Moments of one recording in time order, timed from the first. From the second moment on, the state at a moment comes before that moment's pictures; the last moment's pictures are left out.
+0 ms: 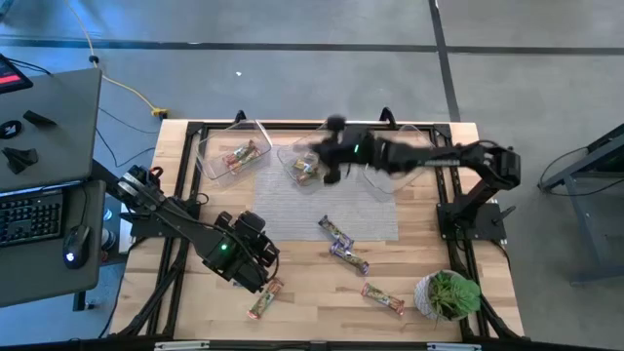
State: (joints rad) left arm -0.60 1.66 1.43 -1.42 -0.66 -1.59; right arm -0.26 1.63 1.15 0.13 0.12 -0.71
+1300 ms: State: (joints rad) left arm -0.60 1.66 1.43 -1.39 -0.68 -1.60; right arm -0.19 1.49 1.10 -0.27 0.06 -0.21
